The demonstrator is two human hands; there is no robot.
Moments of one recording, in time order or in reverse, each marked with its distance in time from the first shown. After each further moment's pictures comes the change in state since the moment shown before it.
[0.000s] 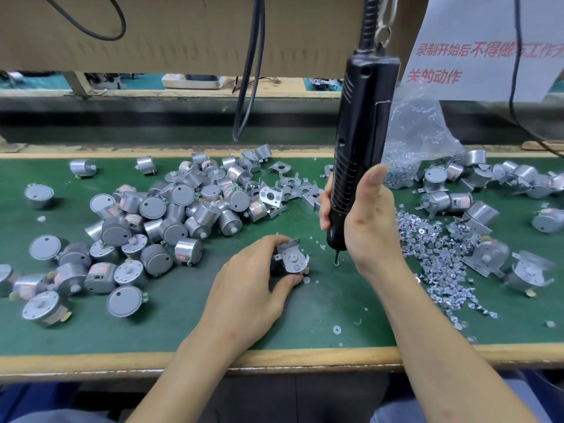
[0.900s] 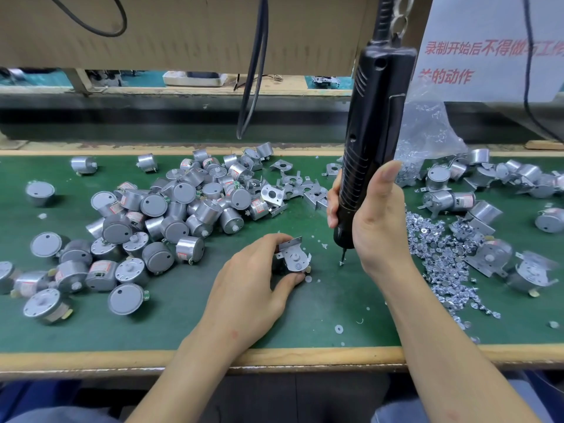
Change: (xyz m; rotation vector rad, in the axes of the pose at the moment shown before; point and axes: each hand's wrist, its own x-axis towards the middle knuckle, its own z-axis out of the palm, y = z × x) left_hand 0.000 0.001 -0.002 -0.010 -0.021 -0.001; right_hand 0.000 -0.003 -0.003 0.022 0.021 -0.002
